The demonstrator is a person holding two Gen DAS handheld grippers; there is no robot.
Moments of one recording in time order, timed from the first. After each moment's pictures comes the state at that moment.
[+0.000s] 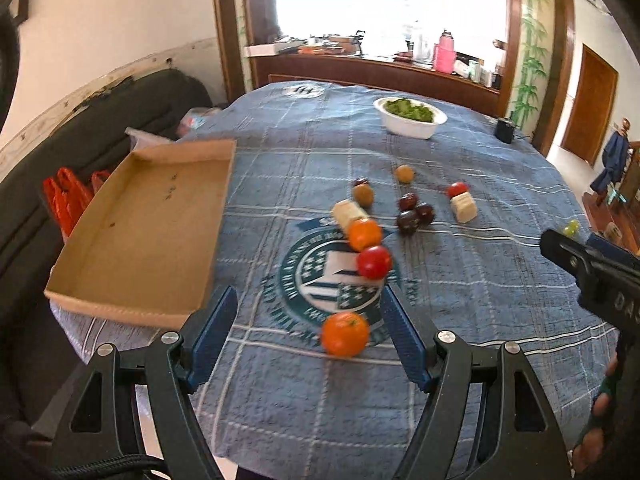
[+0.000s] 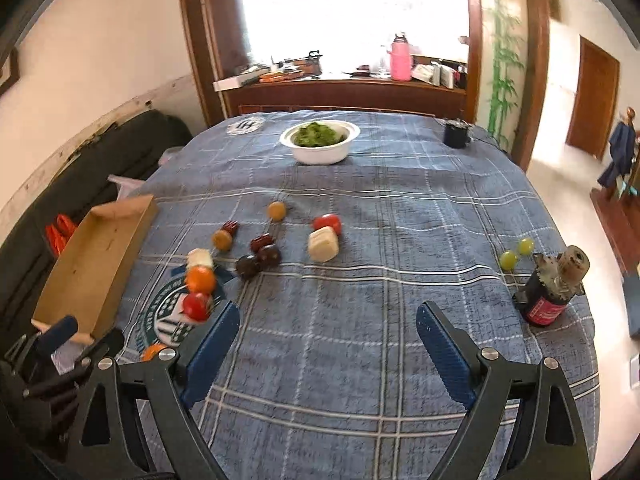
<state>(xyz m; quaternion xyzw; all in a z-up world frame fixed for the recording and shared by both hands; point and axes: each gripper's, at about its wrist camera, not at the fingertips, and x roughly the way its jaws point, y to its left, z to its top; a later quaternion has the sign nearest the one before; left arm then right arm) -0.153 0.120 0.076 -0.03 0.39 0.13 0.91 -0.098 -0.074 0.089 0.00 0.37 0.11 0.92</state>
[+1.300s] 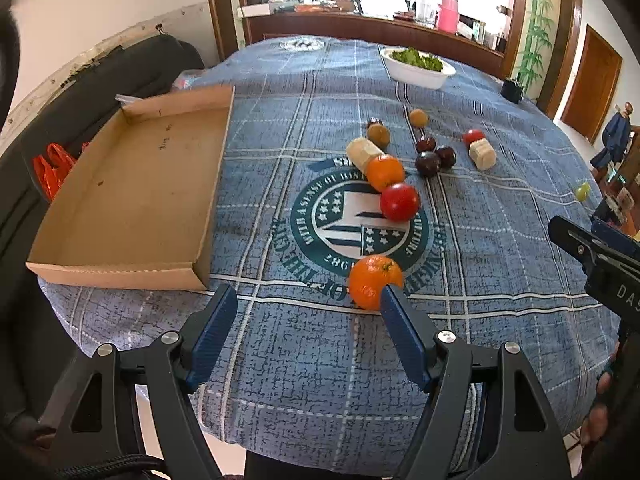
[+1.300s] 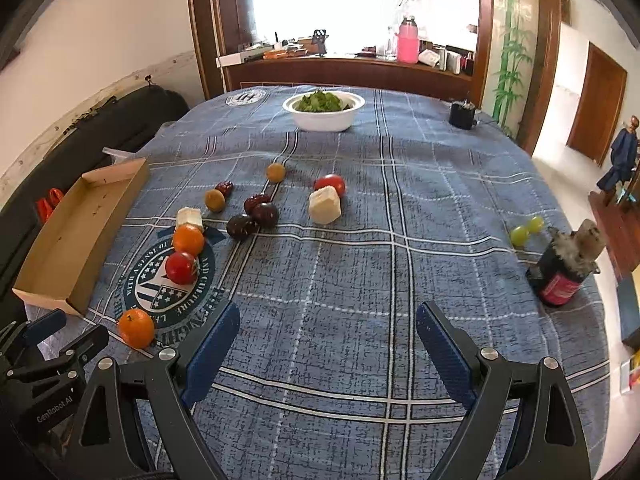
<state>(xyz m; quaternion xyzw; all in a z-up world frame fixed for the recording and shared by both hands) -0.148 0.147 0.040 -0.03 0.45 0.09 0.89 -0.104 -0.066 0.050 -0.02 0.40 0.10 0.91</state>
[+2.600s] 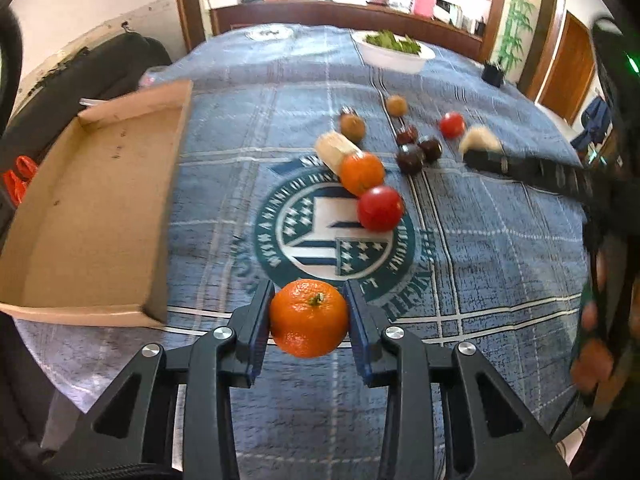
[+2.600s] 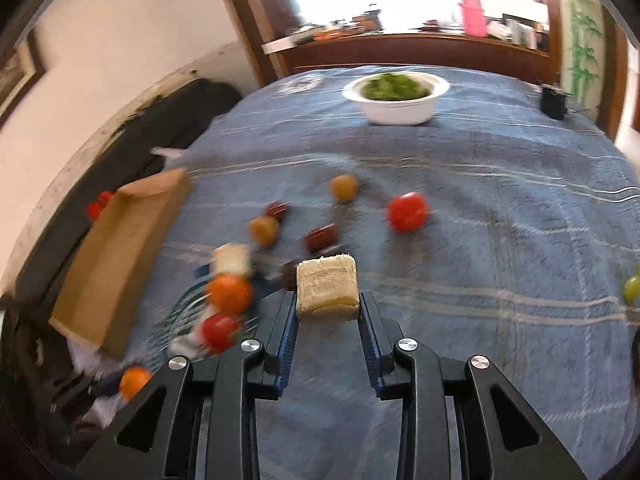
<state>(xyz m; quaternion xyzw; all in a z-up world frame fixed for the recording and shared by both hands) -0.121 0.145 0.032 -0.03 0.46 0.05 0.88 -0.024 -0.024 0.035 0.03 0.43 0.24 0.87</state>
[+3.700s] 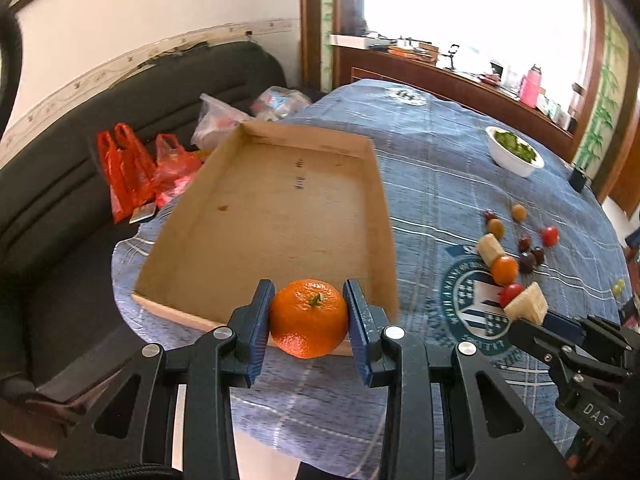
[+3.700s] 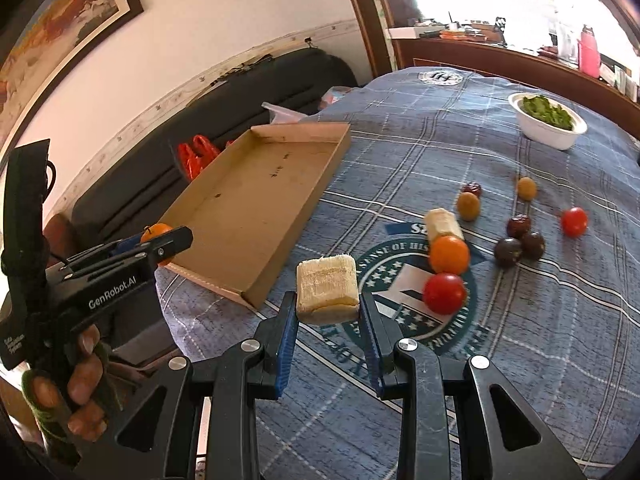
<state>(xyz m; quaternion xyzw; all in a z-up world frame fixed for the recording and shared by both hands) -0.165 0.267 0.081 -0.09 0.39 0.21 0.89 -0.110 0.084 0.054 -0.03 0.42 0.39 0.82</state>
